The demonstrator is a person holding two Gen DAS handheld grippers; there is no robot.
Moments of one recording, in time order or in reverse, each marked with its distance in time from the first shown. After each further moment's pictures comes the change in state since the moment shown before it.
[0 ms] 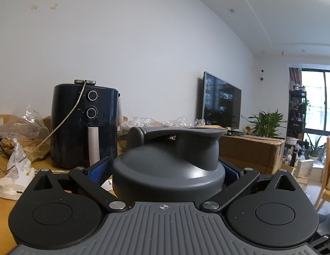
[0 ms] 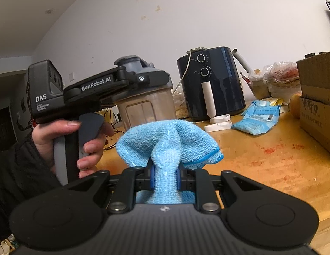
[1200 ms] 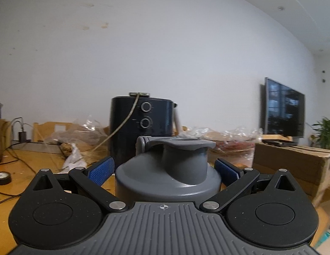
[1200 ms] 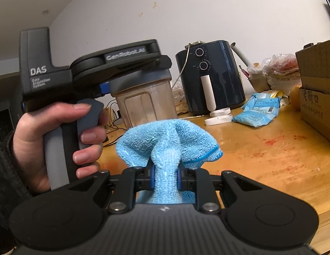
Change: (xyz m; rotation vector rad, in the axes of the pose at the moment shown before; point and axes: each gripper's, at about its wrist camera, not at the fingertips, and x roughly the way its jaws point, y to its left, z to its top) left arm 0.002 -0.062 0.011 -0.016 -0.044 0.462; right arm 0.005 -0.003 -0.006 0.022 0.018 0.004
